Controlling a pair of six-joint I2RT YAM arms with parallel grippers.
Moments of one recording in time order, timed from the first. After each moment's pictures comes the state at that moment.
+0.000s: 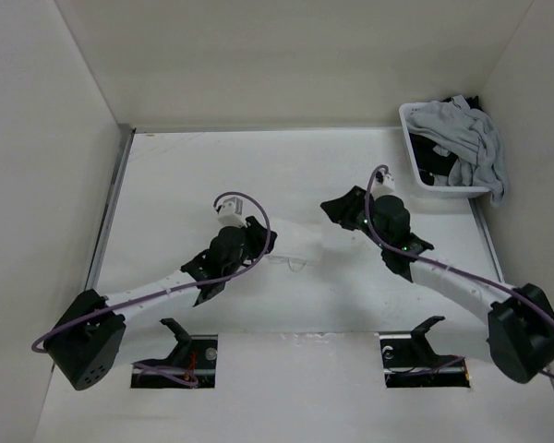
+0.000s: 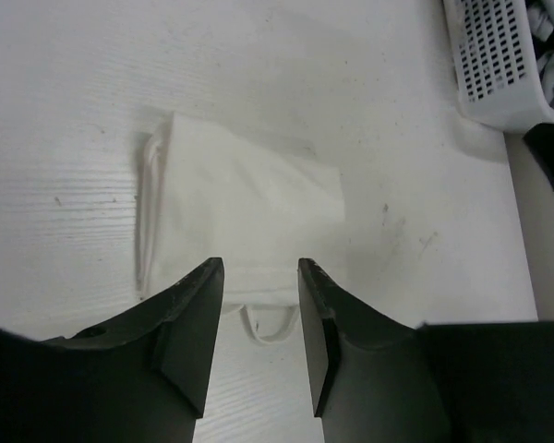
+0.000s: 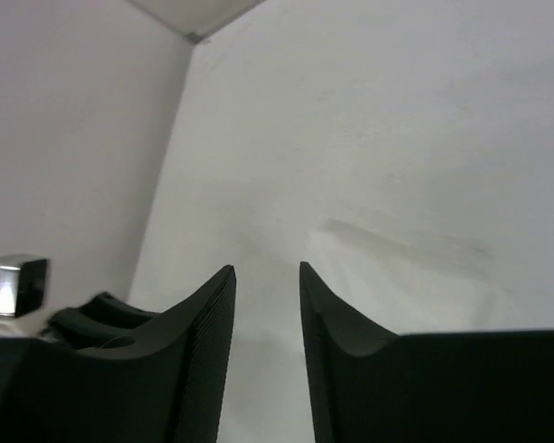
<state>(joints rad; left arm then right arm) -0.73 1.14 0.41 0.36 -0.27 -0.83 0.55 1.26 0.66 0.41 -0.04 0.82</state>
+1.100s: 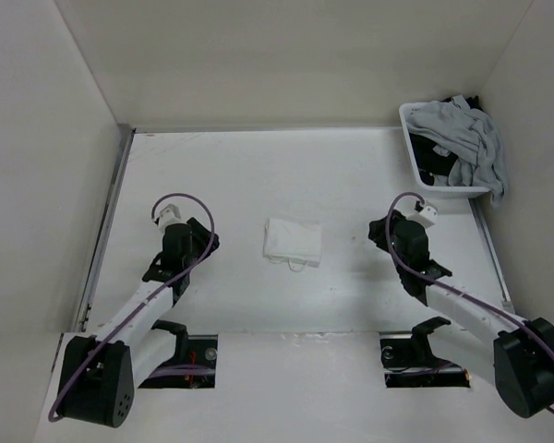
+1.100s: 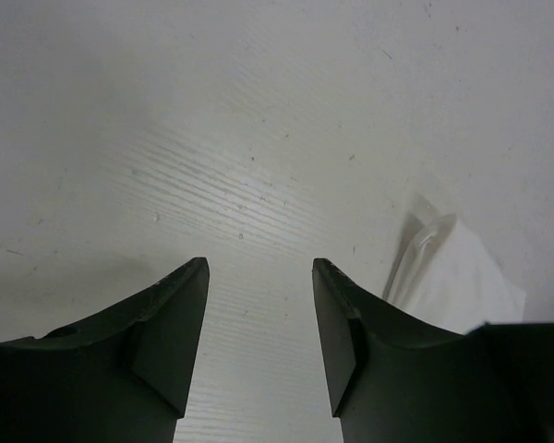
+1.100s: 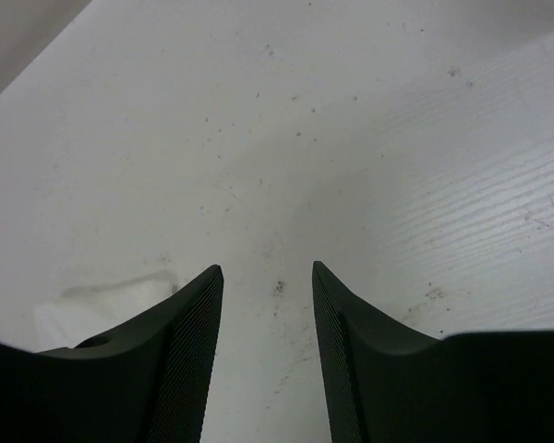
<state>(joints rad) -0.20 0.95 0.32 0.07 -0.12 -0.77 0.38 1.00 0.34 0.26 0.36 0.73</state>
